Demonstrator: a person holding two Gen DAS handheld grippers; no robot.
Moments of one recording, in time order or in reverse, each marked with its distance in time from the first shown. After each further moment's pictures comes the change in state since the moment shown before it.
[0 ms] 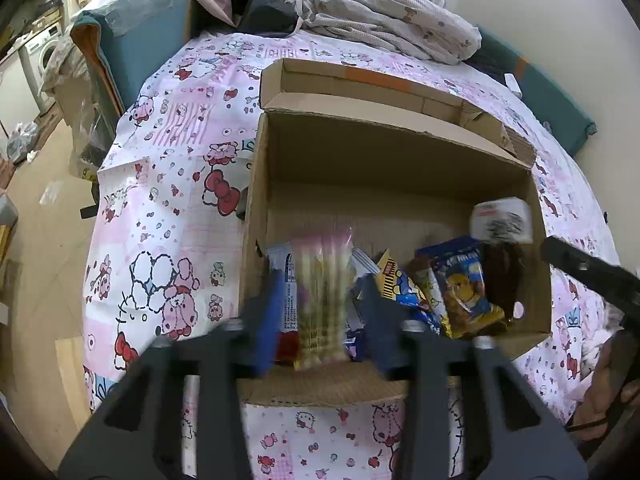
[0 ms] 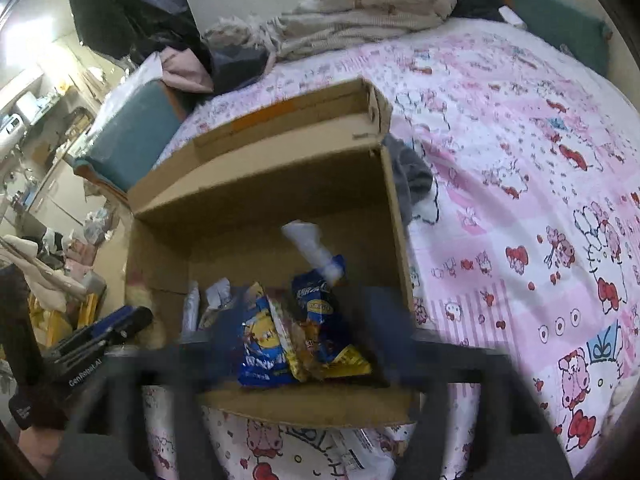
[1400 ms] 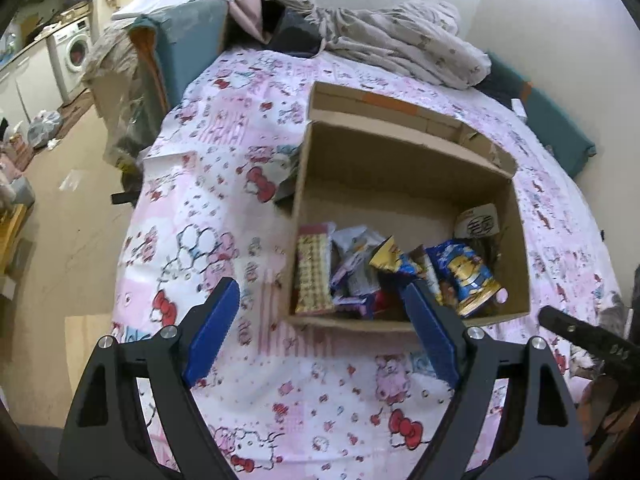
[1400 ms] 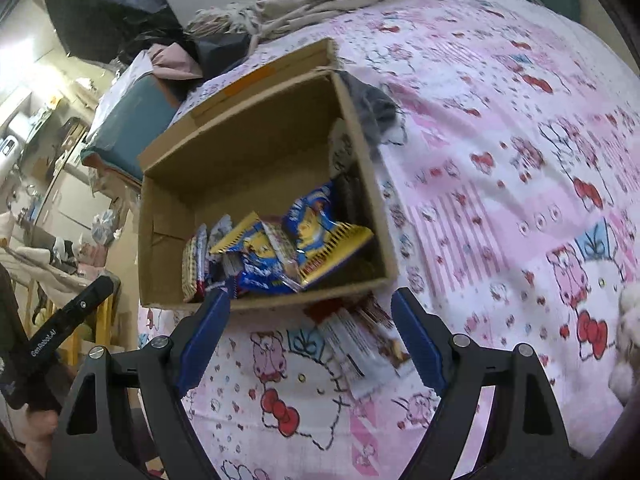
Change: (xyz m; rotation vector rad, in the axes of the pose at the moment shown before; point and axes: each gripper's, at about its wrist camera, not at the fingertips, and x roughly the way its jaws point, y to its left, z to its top) left arm -0.066 0.015 -0.038 -0.068 -0.075 0.040; right arm -0.038 -0.032 -0.064 0.147 0.131 0.034
